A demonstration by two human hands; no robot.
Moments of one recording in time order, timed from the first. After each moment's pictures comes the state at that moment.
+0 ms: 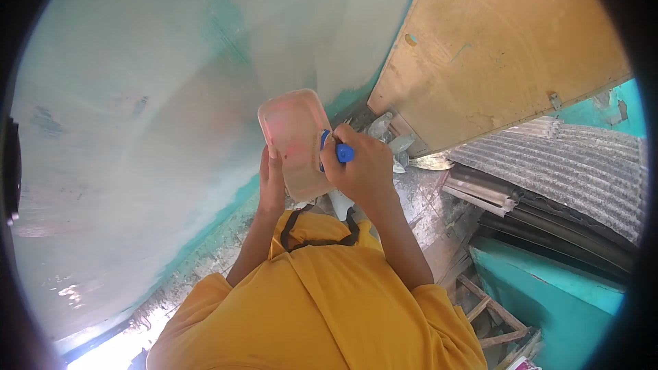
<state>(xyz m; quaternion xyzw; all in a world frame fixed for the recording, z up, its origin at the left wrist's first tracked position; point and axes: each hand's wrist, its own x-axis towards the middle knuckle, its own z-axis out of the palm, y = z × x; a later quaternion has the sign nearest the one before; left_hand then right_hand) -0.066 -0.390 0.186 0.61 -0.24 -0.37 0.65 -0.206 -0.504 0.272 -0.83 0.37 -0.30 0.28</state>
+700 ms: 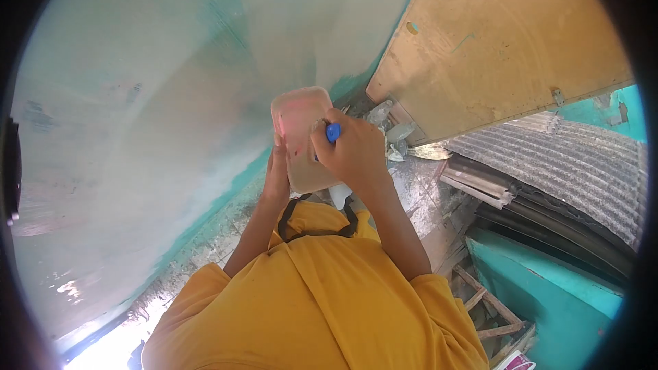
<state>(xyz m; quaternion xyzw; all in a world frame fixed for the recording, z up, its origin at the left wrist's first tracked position) -0.072 -0.389 0.160 0.53 -0.14 -0.51 0.67 -0.191 -0.505 0.261 -0.84 0.38 -0.26 0.26</state>
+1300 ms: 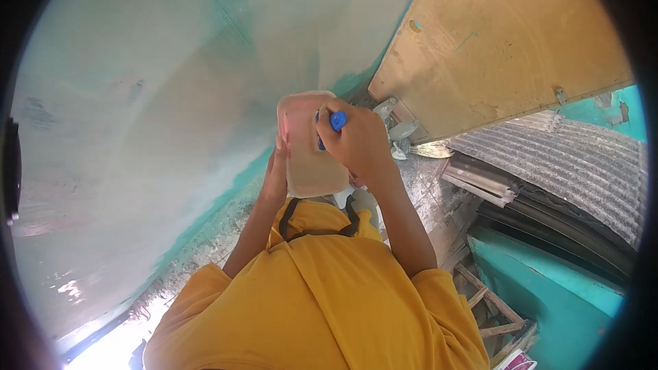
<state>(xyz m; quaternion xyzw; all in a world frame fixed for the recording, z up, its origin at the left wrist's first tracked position) -0.060 -0.376 0.151 0.55 -0.20 -0.51 0.64 -0.184 -0.516 0.261 -0.83 0.35 -0.28 0.33</state>
